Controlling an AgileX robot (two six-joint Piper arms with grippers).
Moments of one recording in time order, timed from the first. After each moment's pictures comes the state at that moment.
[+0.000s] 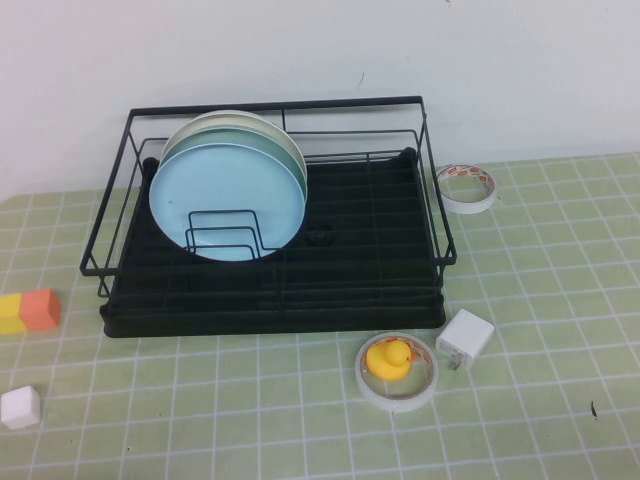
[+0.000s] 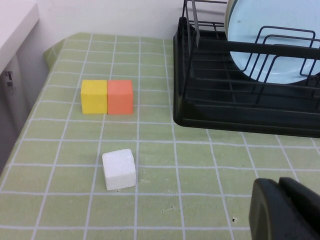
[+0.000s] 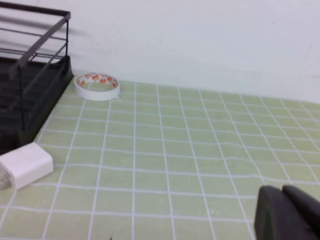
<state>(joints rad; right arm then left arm) 0.08 -0.01 0.03 -0.38 0.28 0.22 -0.05 -0.01 0.01 -0.03 0.36 -0.10</state>
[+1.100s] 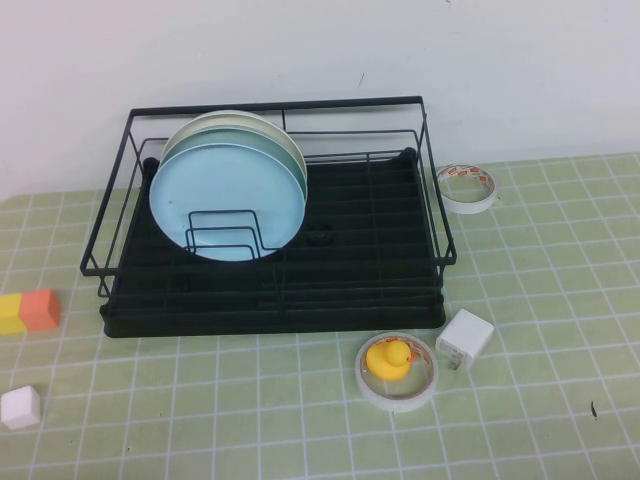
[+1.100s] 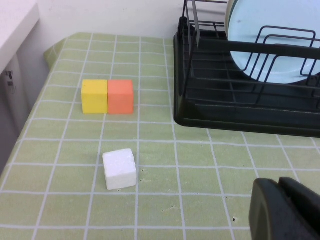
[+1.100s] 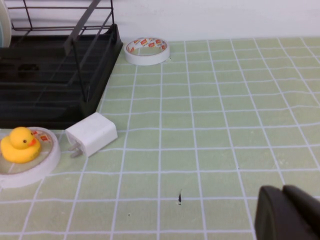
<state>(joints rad) 0.08 -0.01 0.02 0.05 0.40 -0.02 -0.05 -0.01 0.01 -0.04 0.36 -0.10</state>
